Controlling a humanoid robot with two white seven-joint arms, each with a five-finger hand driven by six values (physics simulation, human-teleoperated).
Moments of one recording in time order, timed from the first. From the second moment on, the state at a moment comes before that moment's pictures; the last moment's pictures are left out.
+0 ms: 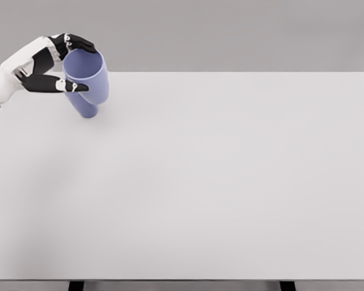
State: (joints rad) left arm -0.54 0.69 -0.31 -1.39 0.53 -0.21 -0.61; right arm 0.00 0.00 -0.23 0.05 0.14 -0.08 0.04
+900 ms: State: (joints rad) left arm -0.65 0.68 -0.32 -1.22 0.52 -0.18 -0.61; right arm 0.00 0.00 -0.23 0.05 0.14 -0.08 0.04
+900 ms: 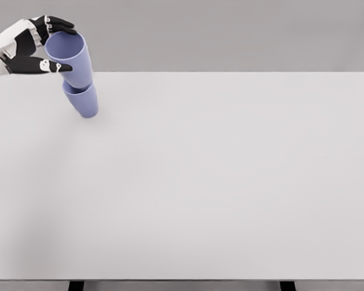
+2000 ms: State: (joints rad) left arm -0.72 0.61 -0.32 -1.04 0.47 -0.17 -0.61; right arm 0.00 0.00 -0.23 0.05 0.14 -0.08 0.04
